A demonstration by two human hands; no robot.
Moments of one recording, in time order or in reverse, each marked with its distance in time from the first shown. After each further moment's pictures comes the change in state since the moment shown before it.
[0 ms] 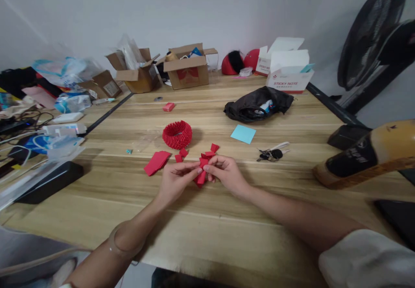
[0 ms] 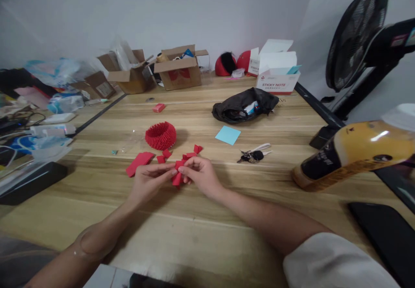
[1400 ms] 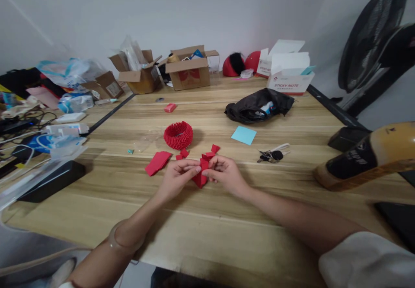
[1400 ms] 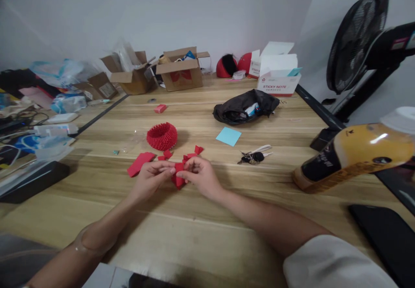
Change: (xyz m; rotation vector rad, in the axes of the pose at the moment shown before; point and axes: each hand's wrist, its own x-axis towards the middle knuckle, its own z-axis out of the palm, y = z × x) left_hand 0.007 -0.001 -0.007 0.014 -0.123 -0.095; right_hand -0.001 -0.008 0.005 -0.041 0.053 0.021
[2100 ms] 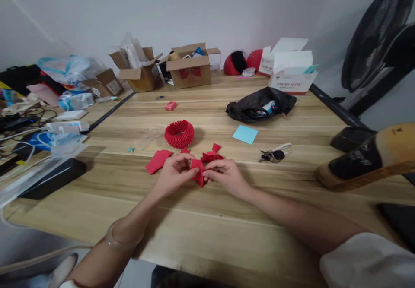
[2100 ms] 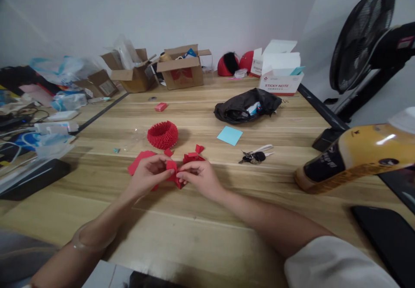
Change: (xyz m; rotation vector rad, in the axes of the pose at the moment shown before) left_hand 0.003 0.001 -0.010 0.040 -0.041 0.060; right_hand -0.002 0.005 0.001 -0.025 -0.063 -0.046
